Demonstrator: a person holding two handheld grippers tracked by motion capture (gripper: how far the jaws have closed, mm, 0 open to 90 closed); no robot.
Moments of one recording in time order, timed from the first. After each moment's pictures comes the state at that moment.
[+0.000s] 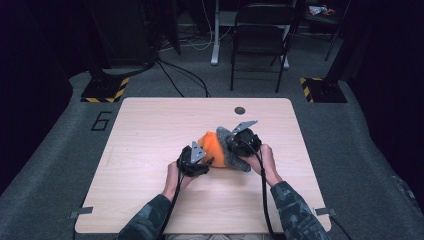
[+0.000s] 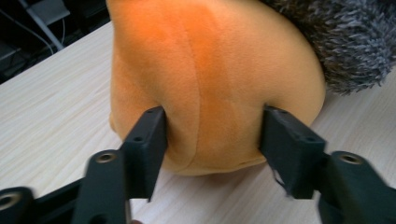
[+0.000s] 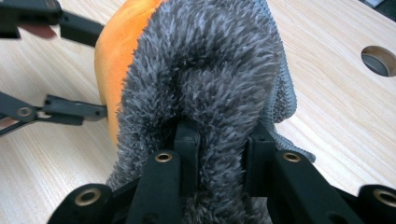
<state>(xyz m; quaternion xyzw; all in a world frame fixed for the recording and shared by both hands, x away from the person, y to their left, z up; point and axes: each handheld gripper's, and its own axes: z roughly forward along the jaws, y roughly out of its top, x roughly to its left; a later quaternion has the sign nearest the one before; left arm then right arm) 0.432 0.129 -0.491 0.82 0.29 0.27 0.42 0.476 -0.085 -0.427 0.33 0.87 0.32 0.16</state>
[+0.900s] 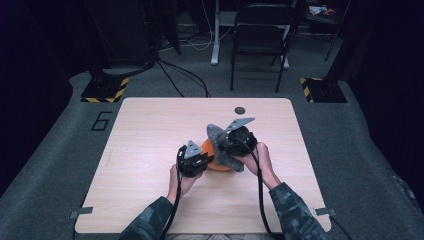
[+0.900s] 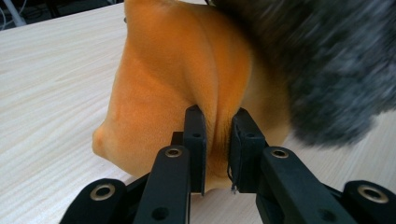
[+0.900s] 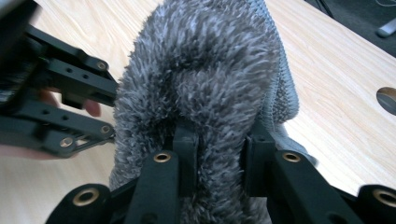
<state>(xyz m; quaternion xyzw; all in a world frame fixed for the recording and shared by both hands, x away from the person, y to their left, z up) 0.421 0.130 -0.474 0.79 0.35 0.18 0.47 0.453 -0.061 -0.391 0.30 0.87 0.36 0.16</state>
